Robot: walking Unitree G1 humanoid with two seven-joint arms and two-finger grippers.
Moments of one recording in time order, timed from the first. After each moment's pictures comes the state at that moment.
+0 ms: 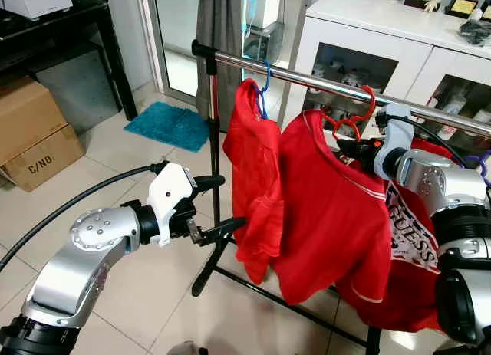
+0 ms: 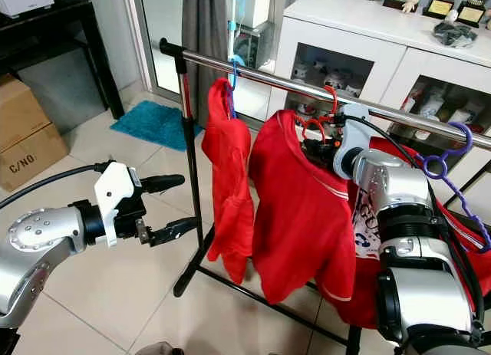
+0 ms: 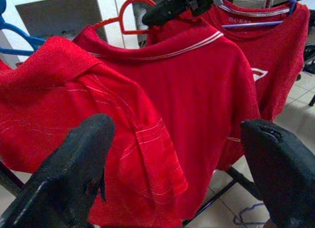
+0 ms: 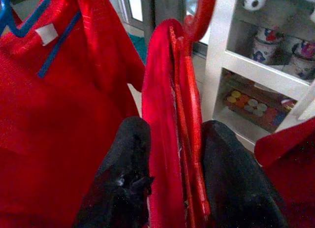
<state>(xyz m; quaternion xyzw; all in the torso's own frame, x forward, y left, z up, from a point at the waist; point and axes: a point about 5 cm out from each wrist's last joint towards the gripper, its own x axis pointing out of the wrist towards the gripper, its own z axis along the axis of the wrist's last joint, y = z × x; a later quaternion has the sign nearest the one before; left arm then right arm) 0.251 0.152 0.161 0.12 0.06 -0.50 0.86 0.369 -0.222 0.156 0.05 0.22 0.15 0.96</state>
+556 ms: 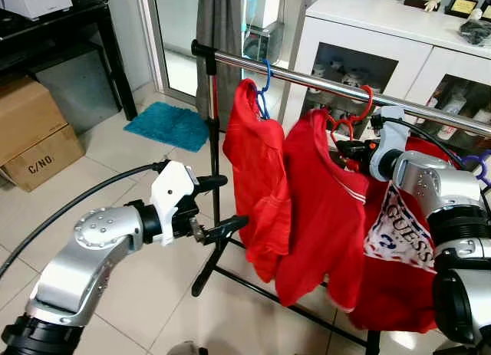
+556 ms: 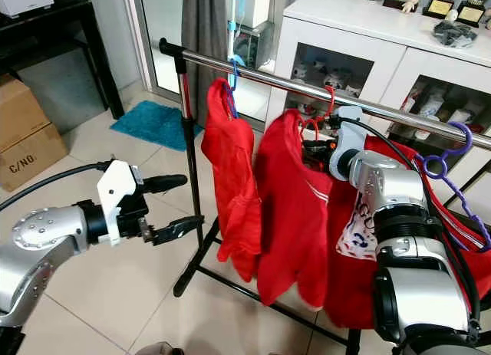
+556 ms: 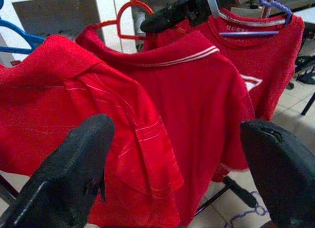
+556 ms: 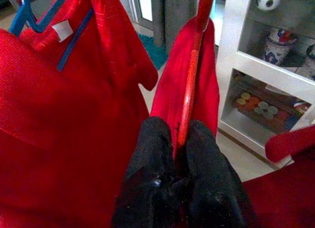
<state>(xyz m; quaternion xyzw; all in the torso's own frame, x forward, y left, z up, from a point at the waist) 0.252 0.147 0.161 0.09 0.07 -0.49 0.86 0.369 -0.215 0.152 0.05 0.22 0.17 0.96</state>
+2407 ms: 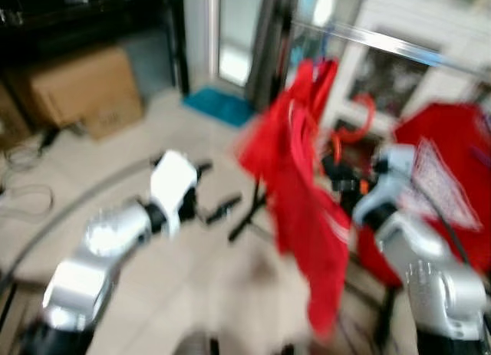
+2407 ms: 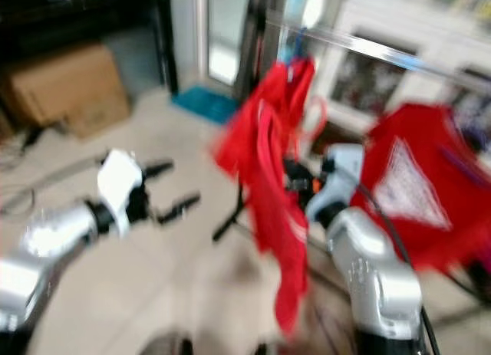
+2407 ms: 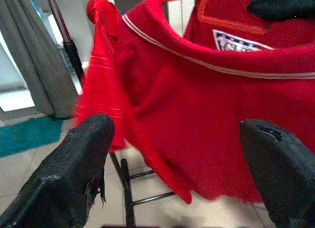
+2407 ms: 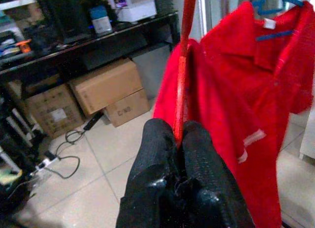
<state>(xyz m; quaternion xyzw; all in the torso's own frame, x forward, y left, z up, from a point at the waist) 0.266 0.149 0.157 0.13 0.05 -0.38 0.91 0.269 -0.160 0.156 0.14 0.06 0.19 0.97</state>
